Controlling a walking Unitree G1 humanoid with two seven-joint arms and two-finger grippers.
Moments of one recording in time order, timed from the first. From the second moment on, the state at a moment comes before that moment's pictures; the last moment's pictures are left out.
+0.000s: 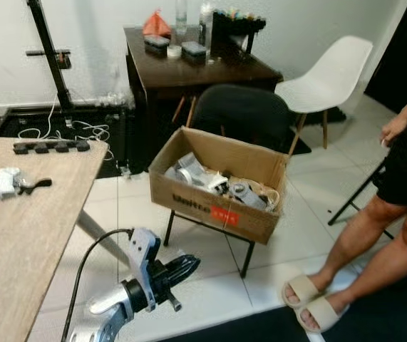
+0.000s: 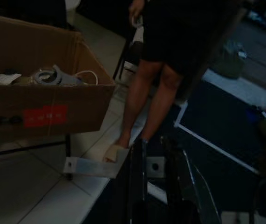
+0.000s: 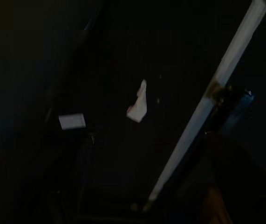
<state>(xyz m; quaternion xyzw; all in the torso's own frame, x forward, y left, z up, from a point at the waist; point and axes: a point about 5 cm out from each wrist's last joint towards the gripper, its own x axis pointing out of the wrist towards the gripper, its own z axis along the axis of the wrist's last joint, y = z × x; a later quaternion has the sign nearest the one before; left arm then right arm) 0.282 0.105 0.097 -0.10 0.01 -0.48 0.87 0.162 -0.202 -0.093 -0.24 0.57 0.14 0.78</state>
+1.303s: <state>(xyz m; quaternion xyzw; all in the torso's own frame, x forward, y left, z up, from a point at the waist) 0.280 0.058 0.116 -0.09 -0.02 -0.53 0.85 0.157 -0.197 -0.095 -0.23 0.57 0.14 0.77</state>
